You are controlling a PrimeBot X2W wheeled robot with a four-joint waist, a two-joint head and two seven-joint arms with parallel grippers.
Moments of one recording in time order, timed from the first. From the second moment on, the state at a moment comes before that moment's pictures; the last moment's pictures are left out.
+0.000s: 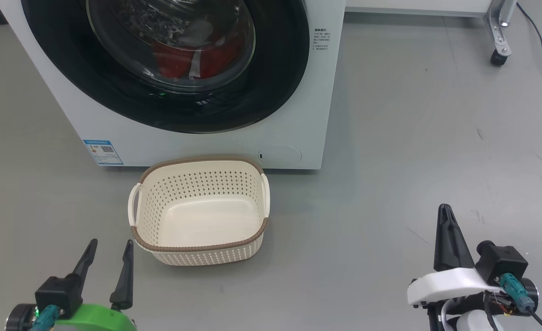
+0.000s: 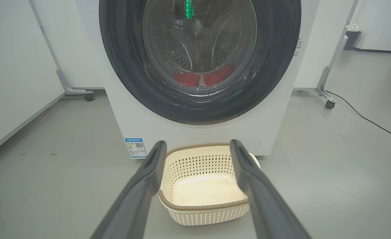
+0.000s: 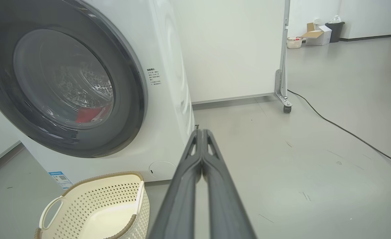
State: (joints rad) left arm -0.01 0.13 -0.10 0.30 -0.33 -0.11 -0.25; right arm 0.04 -0.04 0.19 0.11 0.37 -0.12 -0.25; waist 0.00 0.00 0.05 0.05
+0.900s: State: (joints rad) left arm -0.14 0.15 -0.13 0.27 -0.36 -0.12 -0.25; right arm -0.35 -0.05 0.02 0.11 0.84 -0.11 -0.20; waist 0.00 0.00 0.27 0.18
